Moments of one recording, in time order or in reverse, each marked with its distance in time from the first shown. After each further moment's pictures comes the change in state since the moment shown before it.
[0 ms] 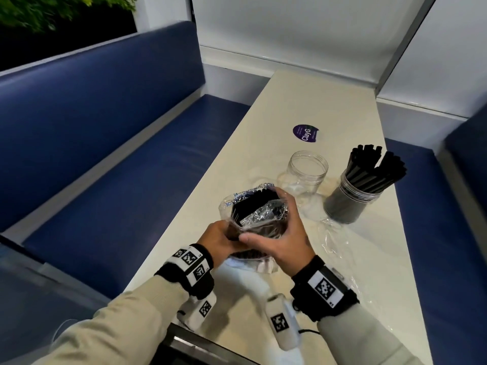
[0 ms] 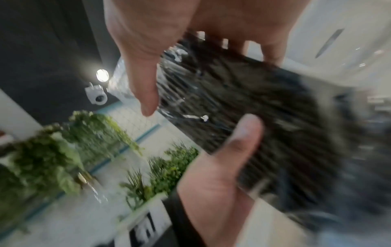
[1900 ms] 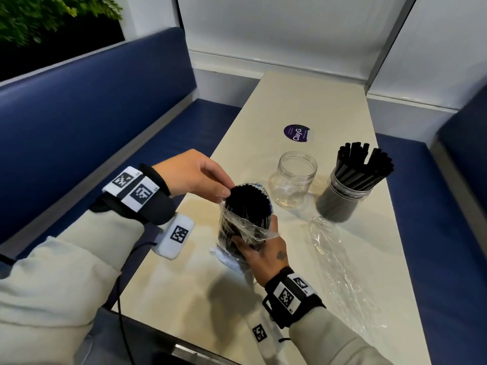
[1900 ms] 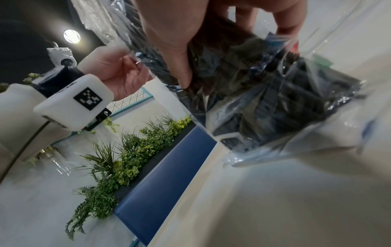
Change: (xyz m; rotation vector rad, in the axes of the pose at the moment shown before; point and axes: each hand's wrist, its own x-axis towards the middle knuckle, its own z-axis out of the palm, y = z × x) left_hand 0.024 0.138 -0.079 0.209 -0.215 0.044; right_hand -0.005 0.027 0.022 -0.151 0.121 0.089
